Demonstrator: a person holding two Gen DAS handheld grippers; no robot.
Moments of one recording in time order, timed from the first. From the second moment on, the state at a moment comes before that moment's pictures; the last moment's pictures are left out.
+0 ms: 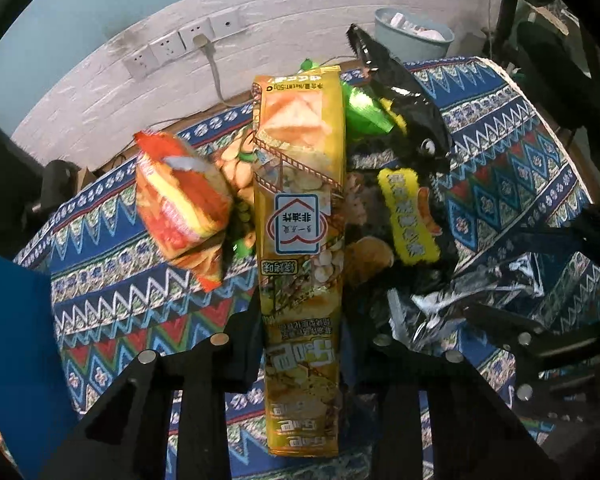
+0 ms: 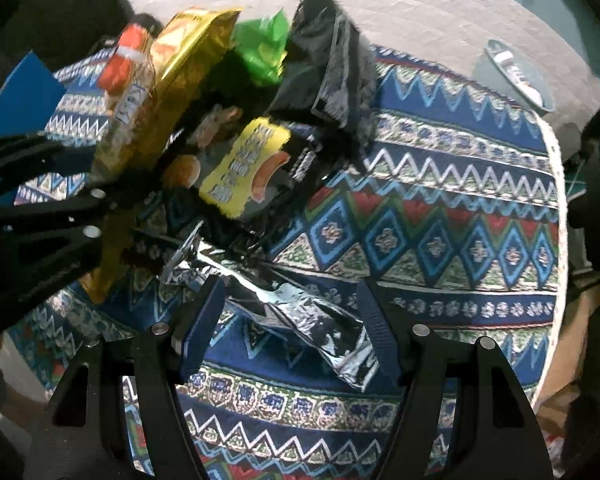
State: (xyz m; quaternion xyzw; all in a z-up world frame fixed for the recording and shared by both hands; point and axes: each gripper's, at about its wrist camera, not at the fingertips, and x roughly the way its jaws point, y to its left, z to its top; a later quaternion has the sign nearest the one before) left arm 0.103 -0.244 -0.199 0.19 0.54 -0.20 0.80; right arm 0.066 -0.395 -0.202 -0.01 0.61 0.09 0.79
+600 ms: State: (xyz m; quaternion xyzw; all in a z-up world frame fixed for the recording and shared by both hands) left arm 0.051 -0.189 -0.195 0.20 0.55 -0.20 0.79; right arm 0.058 -0.348 -0.220 -0.07 0.63 0.11 0.76
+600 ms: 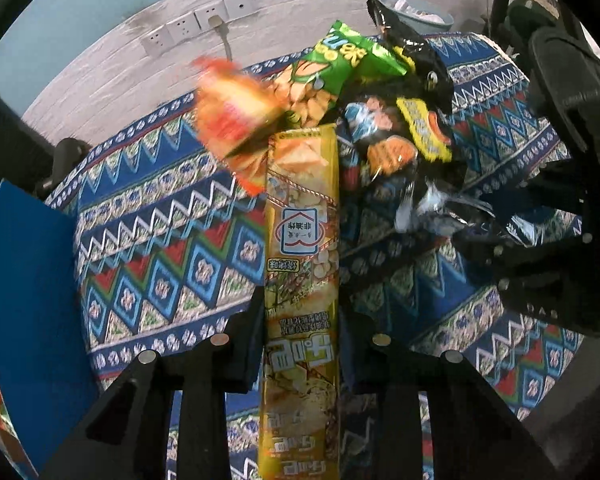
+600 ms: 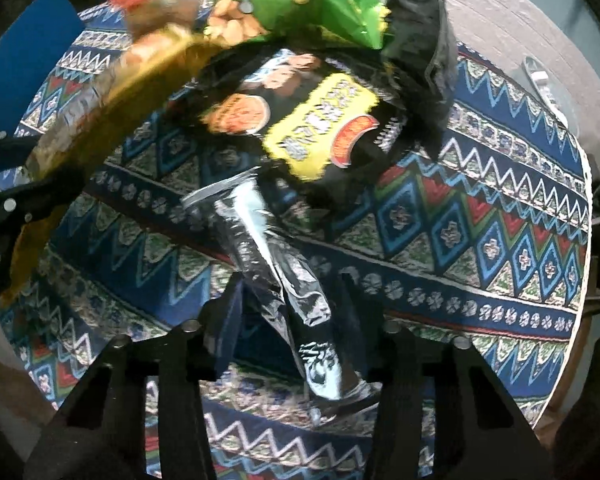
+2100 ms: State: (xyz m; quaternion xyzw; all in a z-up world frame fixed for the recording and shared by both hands) left arm 0.012 -0.056 -0.075 0.12 0.47 -0.13 0.87; right arm 0.037 -0.264 -0.088 -0.04 0.54 0.14 0.83
